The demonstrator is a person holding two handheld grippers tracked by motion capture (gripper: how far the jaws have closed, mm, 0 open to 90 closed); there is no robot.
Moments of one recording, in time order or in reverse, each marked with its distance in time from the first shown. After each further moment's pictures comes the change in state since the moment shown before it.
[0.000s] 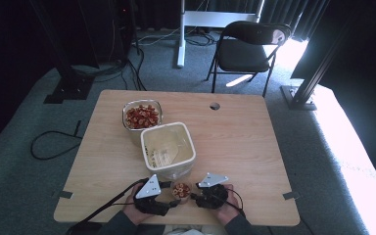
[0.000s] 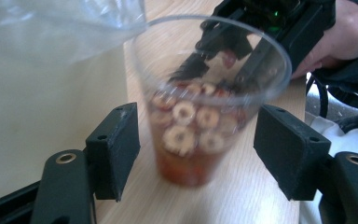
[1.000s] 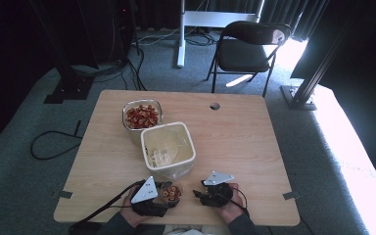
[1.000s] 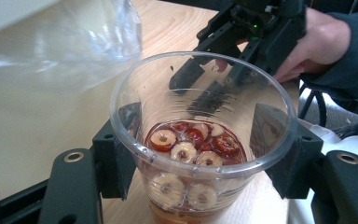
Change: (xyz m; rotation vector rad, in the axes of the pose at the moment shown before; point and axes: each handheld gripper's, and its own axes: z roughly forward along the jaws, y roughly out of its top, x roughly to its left) left arm -0.008 0.003 -0.023 -0.054 0.034 0.022; right arm -0.014 -0.006 -0.009 -0.014 -0.031 0.019
